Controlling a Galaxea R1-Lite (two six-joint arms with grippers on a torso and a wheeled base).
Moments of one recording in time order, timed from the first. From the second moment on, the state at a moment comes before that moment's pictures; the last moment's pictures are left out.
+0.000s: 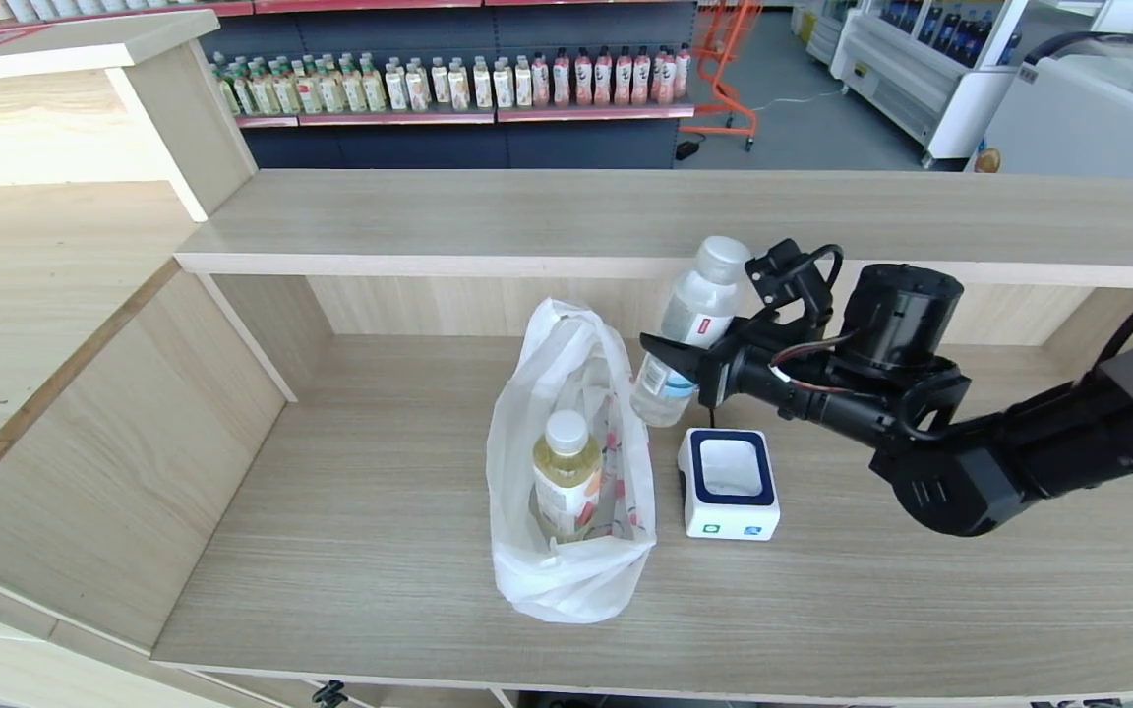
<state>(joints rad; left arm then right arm) 0.00 0.00 0.00 0.05 0.13 0.01 0.43 2.01 -1.02 -1.06 0.38 -0.10</state>
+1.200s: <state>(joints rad) 0.00 0.00 0.00 0.05 0.13 0.01 0.47 2.43 -1.31 -1.13 0.38 -0.20</state>
